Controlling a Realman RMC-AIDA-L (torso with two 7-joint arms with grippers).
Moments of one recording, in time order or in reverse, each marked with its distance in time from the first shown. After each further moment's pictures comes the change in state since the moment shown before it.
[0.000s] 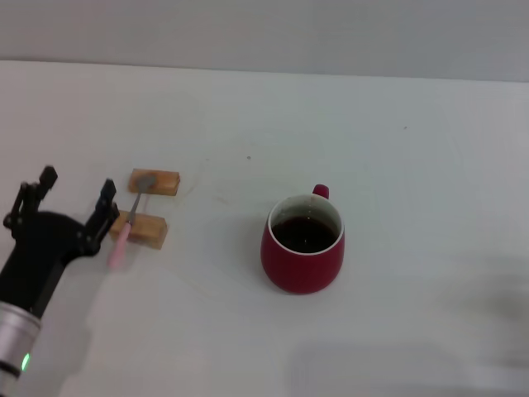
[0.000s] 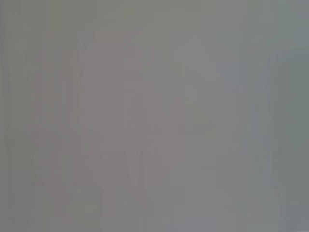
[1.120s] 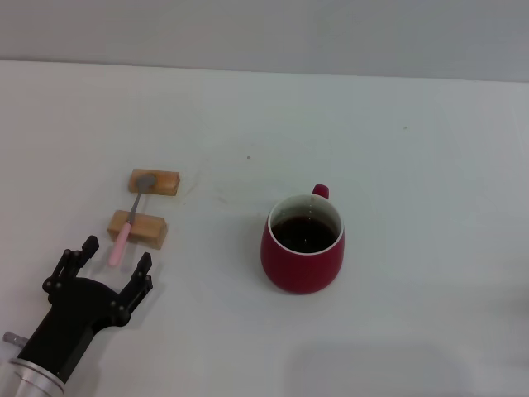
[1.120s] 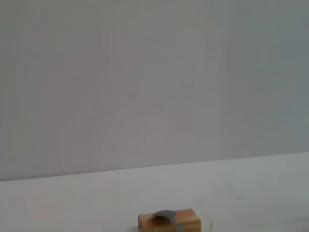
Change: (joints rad) left arm 0.068 -0.004 0.161 -0.001 -0.009 -0.073 -0.022; right arm -0.035 -0.001 0.115 -0.019 -0.005 -0.023 -0.001
